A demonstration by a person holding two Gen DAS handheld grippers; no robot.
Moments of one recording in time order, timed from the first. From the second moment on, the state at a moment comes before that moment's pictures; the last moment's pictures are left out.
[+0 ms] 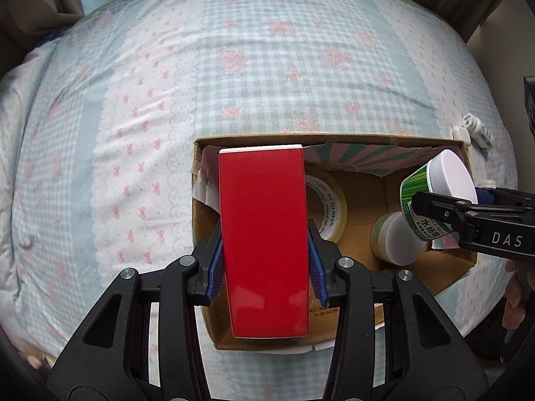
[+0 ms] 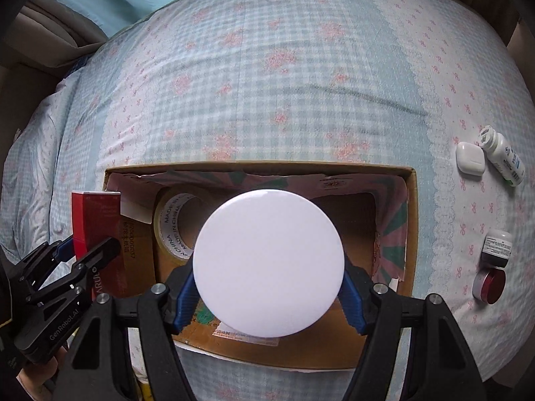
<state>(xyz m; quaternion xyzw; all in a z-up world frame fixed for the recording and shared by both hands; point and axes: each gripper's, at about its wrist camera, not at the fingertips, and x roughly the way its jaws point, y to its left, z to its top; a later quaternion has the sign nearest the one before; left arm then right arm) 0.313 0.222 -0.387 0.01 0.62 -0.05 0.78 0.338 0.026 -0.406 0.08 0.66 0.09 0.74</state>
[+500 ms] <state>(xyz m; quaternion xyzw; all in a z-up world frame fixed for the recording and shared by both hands) 0.307 0.211 -0.411 0.03 0.65 -0.08 0.75 0.363 0.037 -0.460 0.14 0.70 0.10 0.70</state>
